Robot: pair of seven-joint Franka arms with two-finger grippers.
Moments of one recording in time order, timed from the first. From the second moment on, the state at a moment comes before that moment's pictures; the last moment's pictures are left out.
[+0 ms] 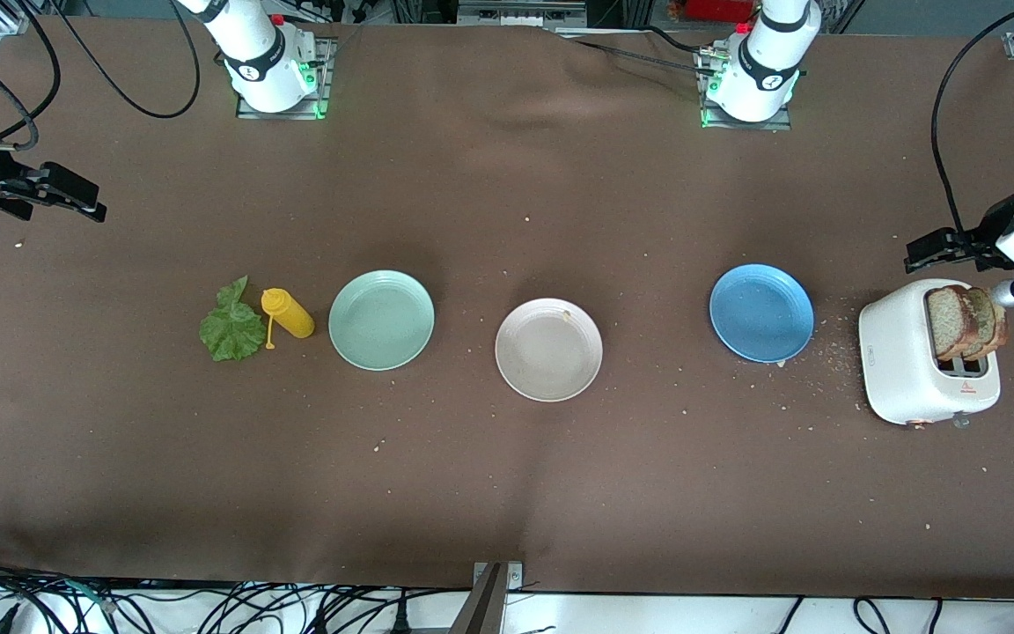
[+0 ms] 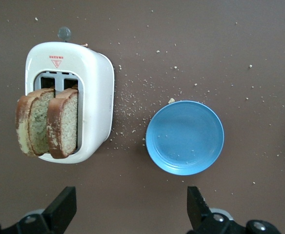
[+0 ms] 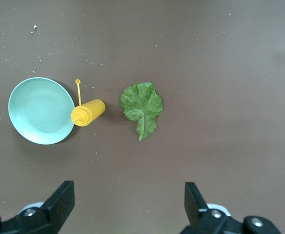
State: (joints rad) left arm 0.12 0.11 -0.01 -1.71 0.04 1.73 0.06; right arm 0.03 0.00 -0.05 -1.64 0.02 1.59 0.00
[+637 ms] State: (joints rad) left arm 0.22 0.27 -0.01 -1.71 0.04 1.89 0.14; right arm 0.03 0.00 -0.05 -1.64 0.02 1.59 0.00
